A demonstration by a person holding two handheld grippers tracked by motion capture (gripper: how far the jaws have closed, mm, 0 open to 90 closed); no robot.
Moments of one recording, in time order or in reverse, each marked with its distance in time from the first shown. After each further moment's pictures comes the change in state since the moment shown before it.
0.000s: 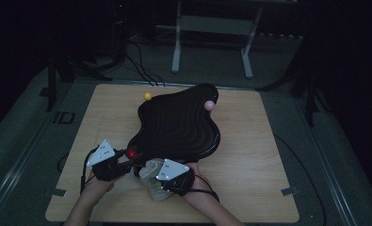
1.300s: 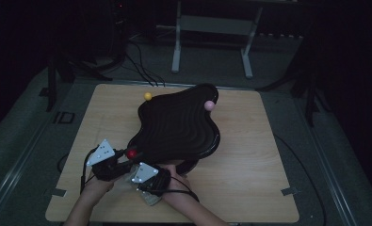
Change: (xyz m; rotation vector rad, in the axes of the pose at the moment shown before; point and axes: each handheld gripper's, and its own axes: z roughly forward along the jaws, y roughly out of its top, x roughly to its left) left arm 0.000 0.000 0.000 0.003 0.002 -0.005; right arm 0.027 0.015 0.064 0.084 -0.024 -0.062
